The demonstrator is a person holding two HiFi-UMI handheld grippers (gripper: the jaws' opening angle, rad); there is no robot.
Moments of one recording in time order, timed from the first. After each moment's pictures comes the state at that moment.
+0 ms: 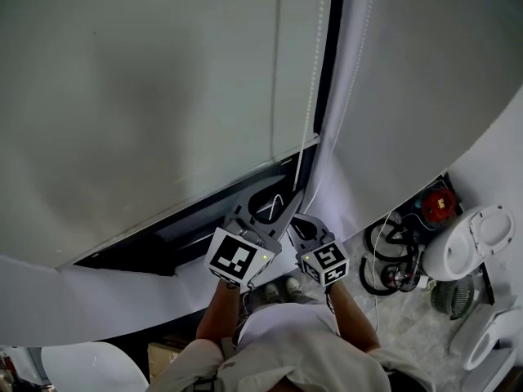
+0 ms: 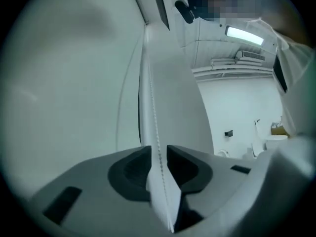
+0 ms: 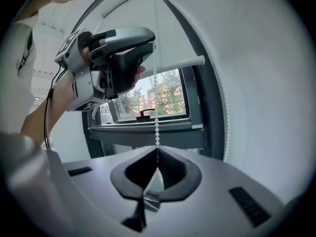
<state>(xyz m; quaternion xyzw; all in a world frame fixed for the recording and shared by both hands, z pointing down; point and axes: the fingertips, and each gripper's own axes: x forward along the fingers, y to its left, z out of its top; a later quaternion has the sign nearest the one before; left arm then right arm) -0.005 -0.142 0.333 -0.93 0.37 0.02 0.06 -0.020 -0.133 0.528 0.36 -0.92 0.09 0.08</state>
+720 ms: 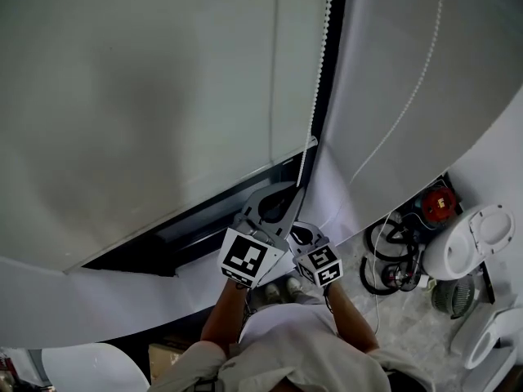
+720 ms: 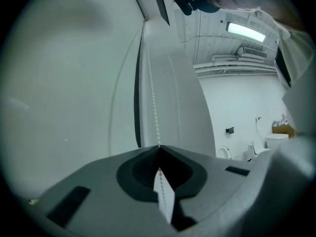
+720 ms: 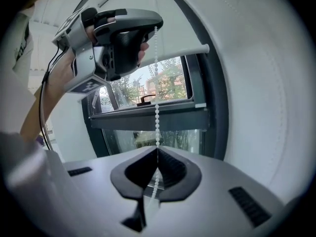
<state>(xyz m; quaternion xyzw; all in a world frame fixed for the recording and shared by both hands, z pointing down) 0.002 -0.145 0.353 -0.92 0.38 0.00 0.06 -0.029 -0.122 0.572 0.35 -0.92 0.12 0.14</state>
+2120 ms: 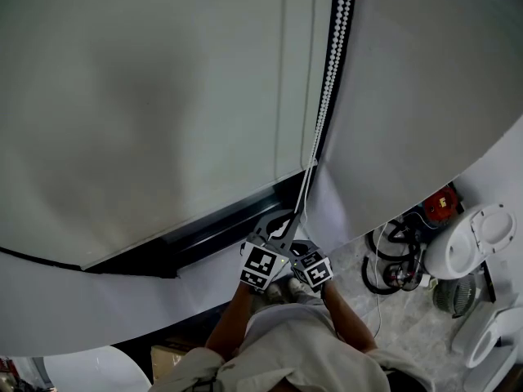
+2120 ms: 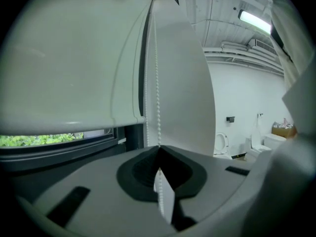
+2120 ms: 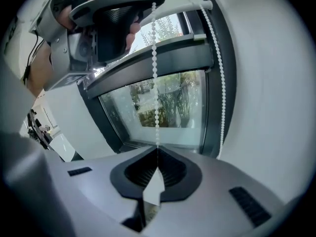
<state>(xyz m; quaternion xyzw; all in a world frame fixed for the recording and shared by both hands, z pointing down) 0.000 -0.148 0.504 -0.92 0.39 -0.08 -0.02 -0.031 -0.093 0.720 0.31 -0.88 0.22 0.28</state>
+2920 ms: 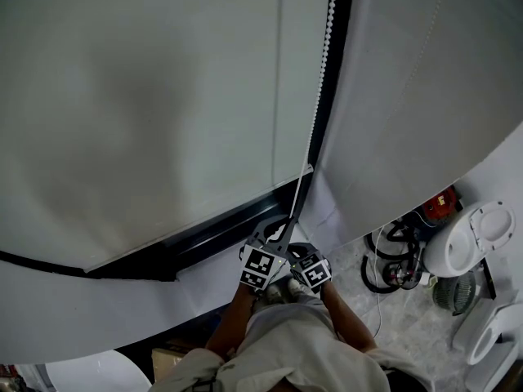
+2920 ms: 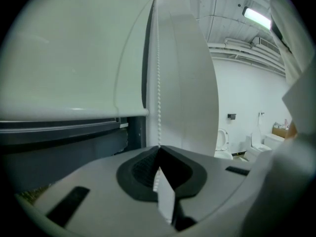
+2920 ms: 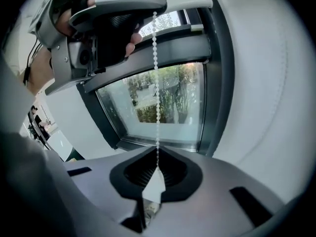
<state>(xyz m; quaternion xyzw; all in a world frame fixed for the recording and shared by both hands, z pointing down) -0.006 -0.152 0.543 -0.91 0.39 -0.10 -0.04 -0.026 -0.093 0.738 0.32 -0.87 0.22 0.30</state>
